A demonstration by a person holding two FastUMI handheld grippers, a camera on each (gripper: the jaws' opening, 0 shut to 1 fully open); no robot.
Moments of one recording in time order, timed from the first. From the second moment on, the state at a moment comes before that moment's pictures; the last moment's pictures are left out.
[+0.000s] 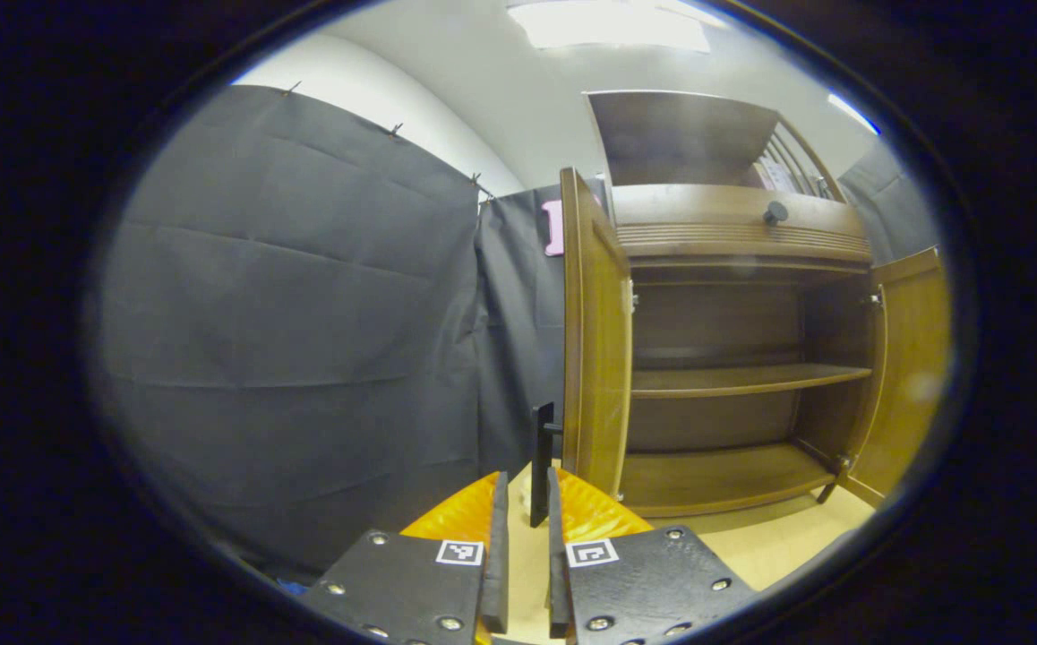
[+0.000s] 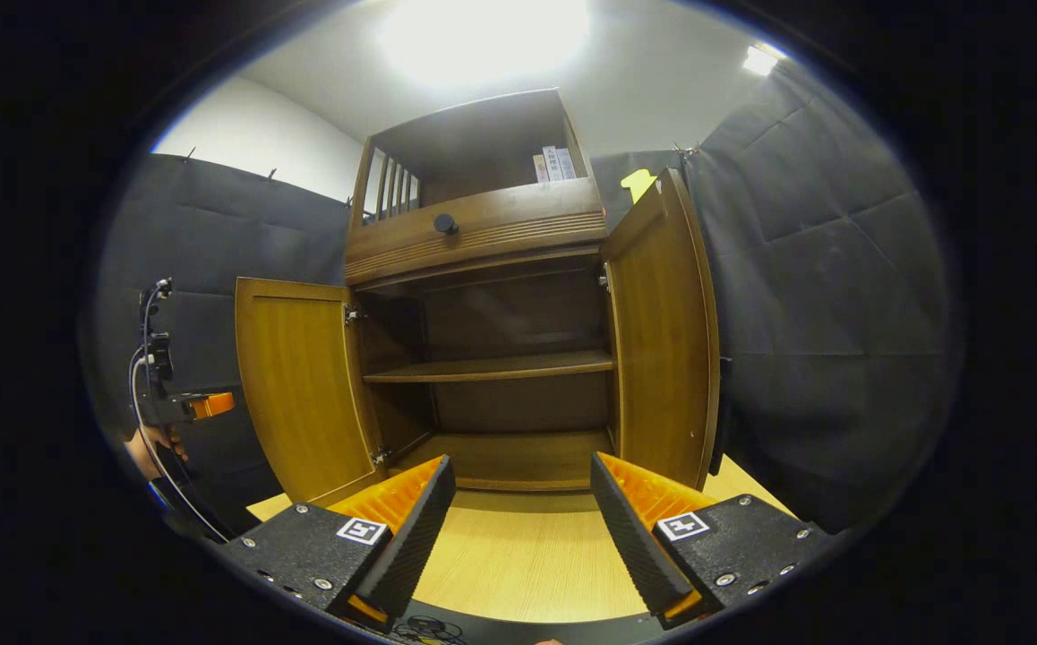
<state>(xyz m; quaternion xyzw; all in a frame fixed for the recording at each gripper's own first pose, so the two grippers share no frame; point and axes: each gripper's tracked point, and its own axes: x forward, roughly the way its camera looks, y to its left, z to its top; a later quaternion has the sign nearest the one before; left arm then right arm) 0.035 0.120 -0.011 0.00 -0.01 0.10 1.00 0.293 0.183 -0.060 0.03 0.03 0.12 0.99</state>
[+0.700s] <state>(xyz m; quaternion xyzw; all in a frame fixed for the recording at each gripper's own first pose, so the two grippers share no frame) -0.042 0.062 0.011 -0.01 -0.01 0.04 1.00 0.263 0.175 -0.046 0.03 0.02 0.08 1.00</state>
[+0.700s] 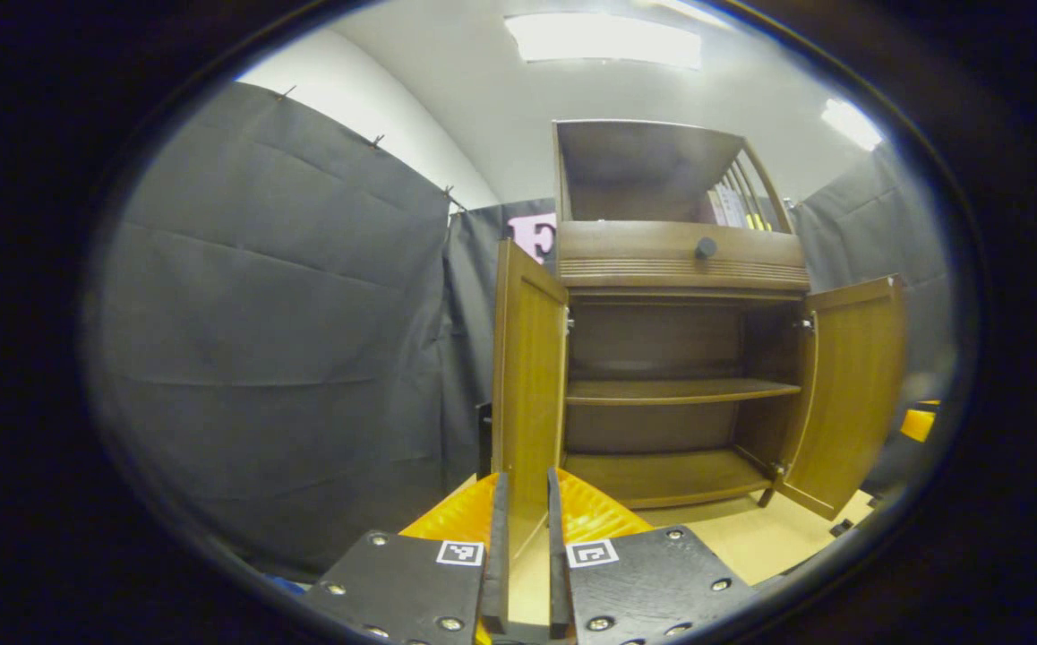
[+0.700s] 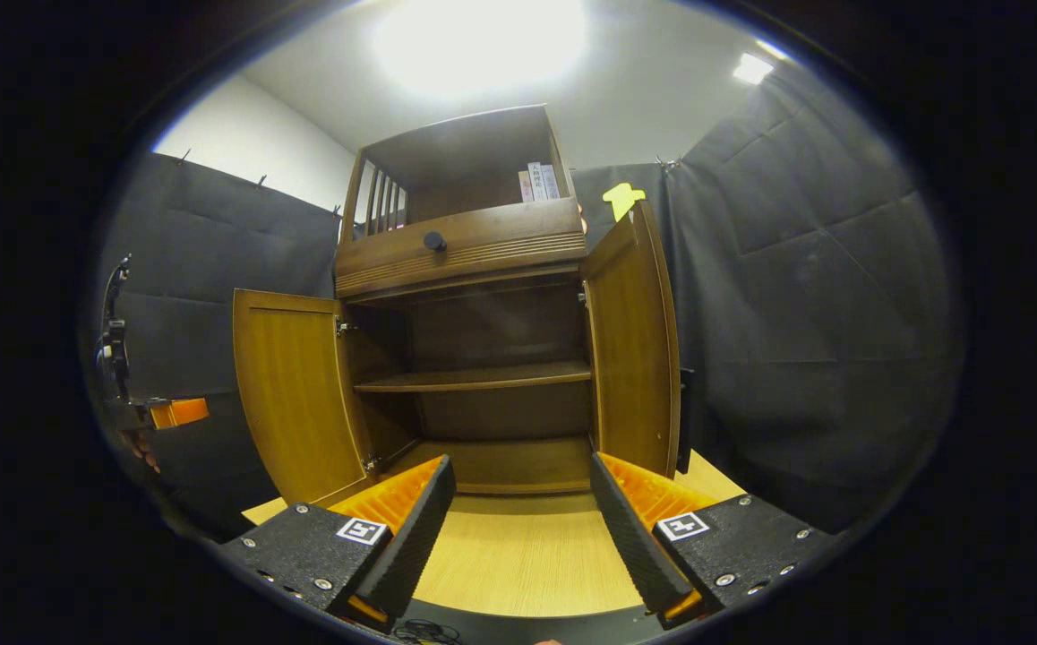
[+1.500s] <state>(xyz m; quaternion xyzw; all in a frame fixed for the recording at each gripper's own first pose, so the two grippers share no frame) -0.082 0.041 -0.013 0.00 0.00 0.00 1.00 0.243 0.186 -0.037 0.04 0.00 0.07 1.00</state>
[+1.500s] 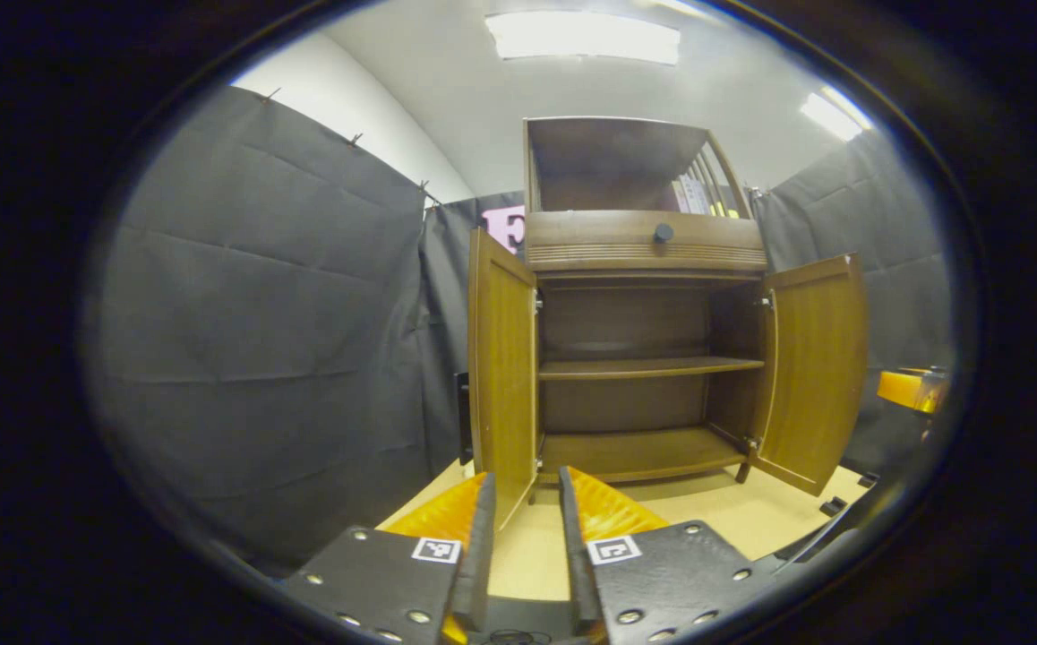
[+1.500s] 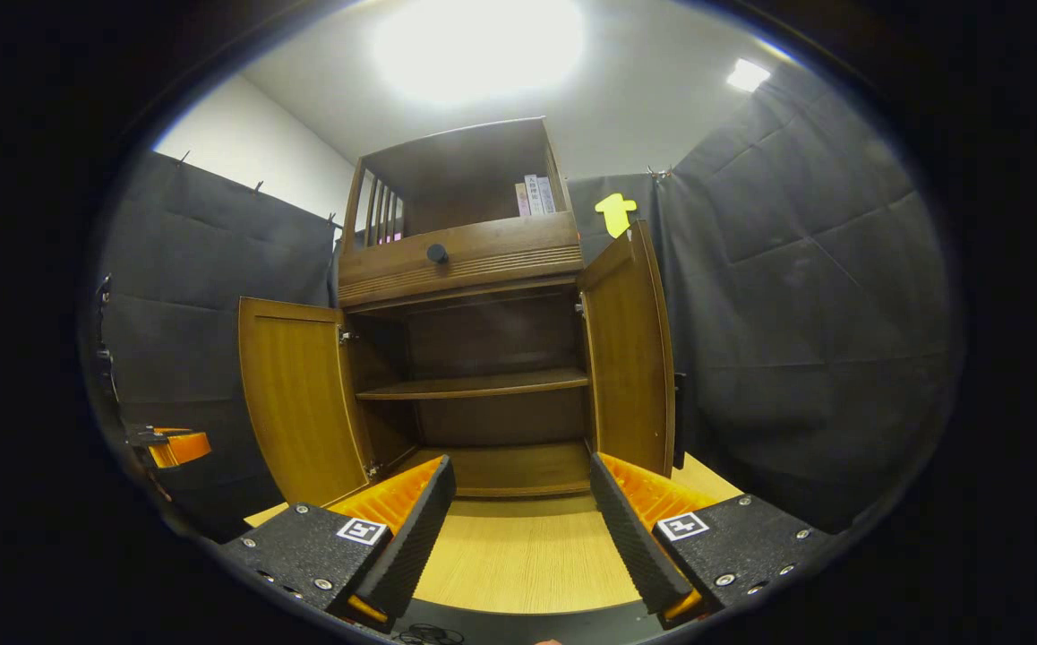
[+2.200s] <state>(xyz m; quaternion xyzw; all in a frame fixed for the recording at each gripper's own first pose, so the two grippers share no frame) -0.081 0.059 -0.008 0.00 -0.02 0.03 1.00 0.242 0.193 -0.023 0.02 -0.01 0.06 1.00</state>
